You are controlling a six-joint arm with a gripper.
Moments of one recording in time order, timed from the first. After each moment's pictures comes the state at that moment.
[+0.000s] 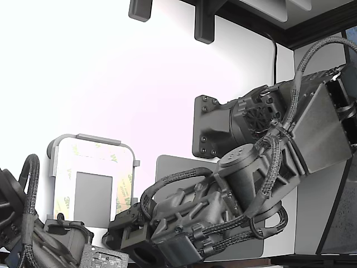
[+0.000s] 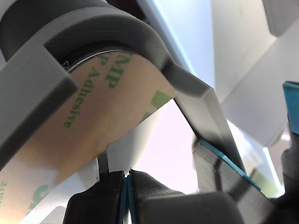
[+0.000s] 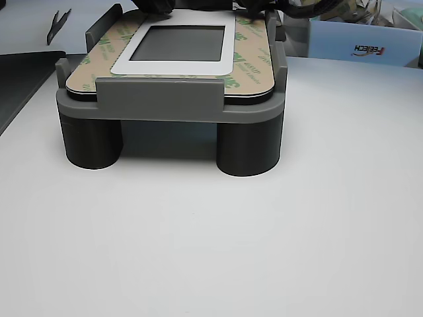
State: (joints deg) arm 36.3 92.2 108.0 41.5 -1.2 -108.6
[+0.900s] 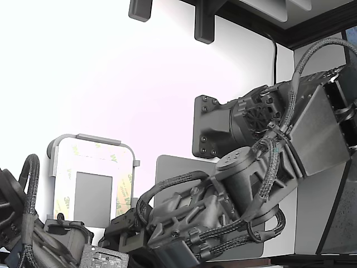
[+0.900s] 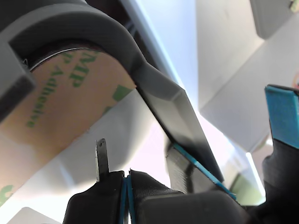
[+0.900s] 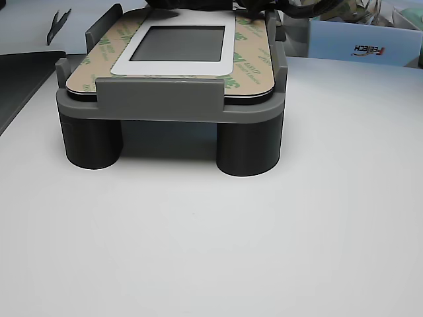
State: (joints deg) arm 36.4 89.7 104.9 41.4 -1.8 -111.0
